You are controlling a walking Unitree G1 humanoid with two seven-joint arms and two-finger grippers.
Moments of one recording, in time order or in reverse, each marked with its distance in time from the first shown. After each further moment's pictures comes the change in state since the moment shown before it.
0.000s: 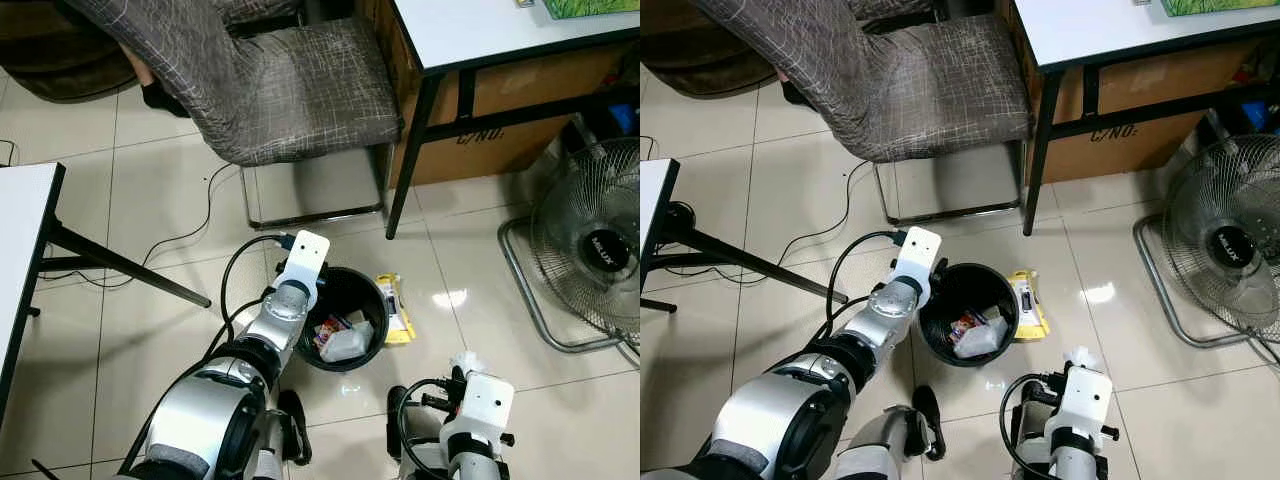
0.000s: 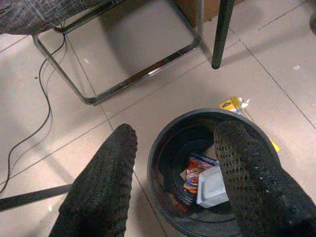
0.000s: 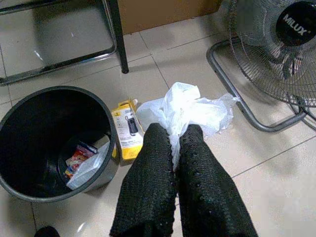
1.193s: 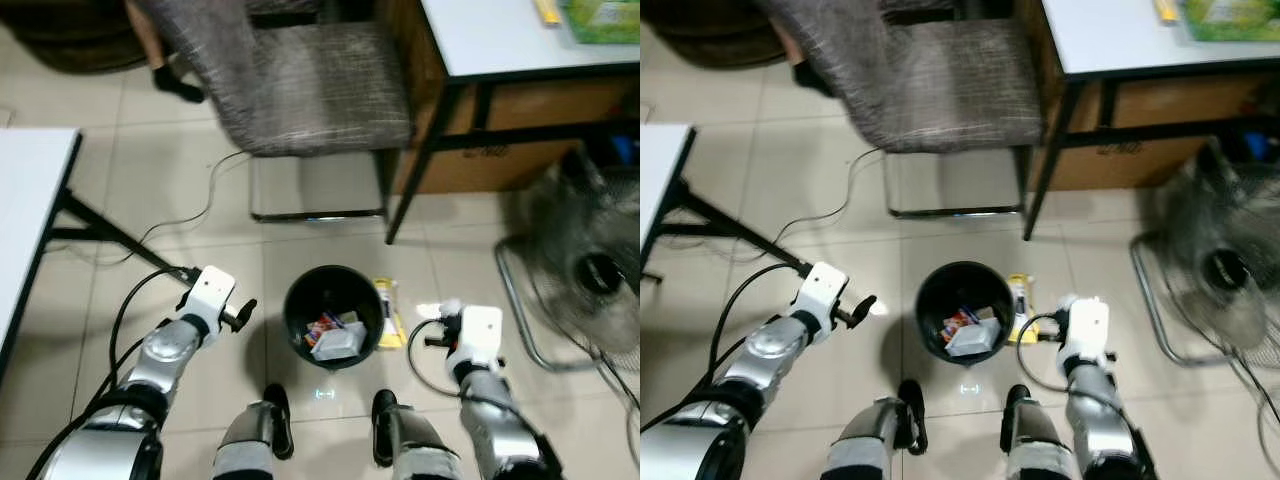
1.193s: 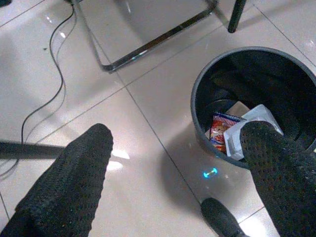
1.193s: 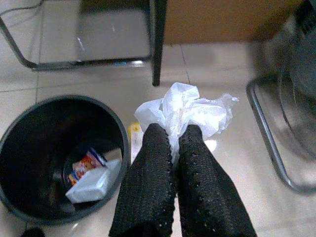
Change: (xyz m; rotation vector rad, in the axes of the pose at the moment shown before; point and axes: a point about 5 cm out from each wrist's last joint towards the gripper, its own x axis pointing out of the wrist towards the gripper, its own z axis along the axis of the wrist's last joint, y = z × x) left arm -0.048 0.118 -0.084 0.113 0.020 -0.087; right arm 0.099 -0.011 0.036 -0.075 0.012 0.190
